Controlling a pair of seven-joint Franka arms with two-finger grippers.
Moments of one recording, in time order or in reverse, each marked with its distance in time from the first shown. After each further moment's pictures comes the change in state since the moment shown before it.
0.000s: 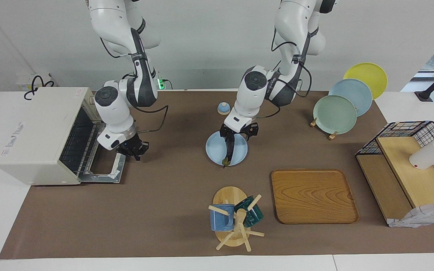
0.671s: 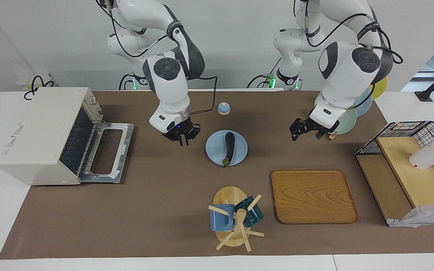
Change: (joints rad) left arm 0.373 -0.082 0.017 0.238 0.011 -0.335 0.336; right arm 0.333 0.097 0.010 0.466 -0.001 -0.412 0.390
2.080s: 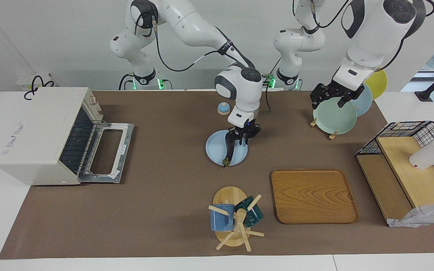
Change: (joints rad) left arm 0.059 -0.147 -0.001 0.045 0.035 -0.270 0.082; right arm 0.314 0.254 0.000 0.031 -0.086 0.324 0.307
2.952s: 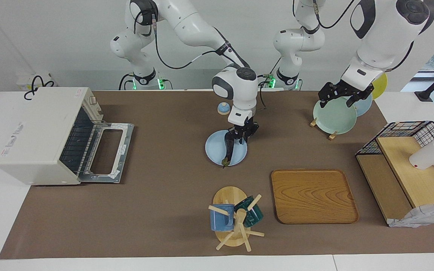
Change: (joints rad) left arm 0.032 0.017 -0.002 0.036 0.016 -0.049 0.059; right arm 0.021 -0.026 0.002 -0.118 -0.004 0.132 -0.098
